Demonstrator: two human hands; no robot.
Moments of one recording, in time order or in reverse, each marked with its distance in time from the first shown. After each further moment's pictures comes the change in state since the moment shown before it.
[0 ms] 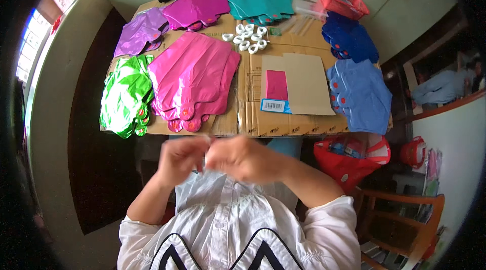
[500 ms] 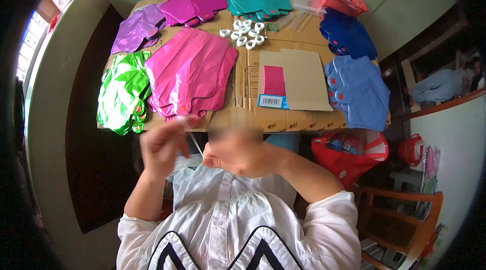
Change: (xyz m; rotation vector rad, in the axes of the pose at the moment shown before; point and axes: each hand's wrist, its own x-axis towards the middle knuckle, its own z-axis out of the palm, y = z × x) left_hand 0.012 0.010 -0.005 -0.097 0.212 0.183; right_hand 0.000 0.005 -0.004 -0.058 -0.122 0.070
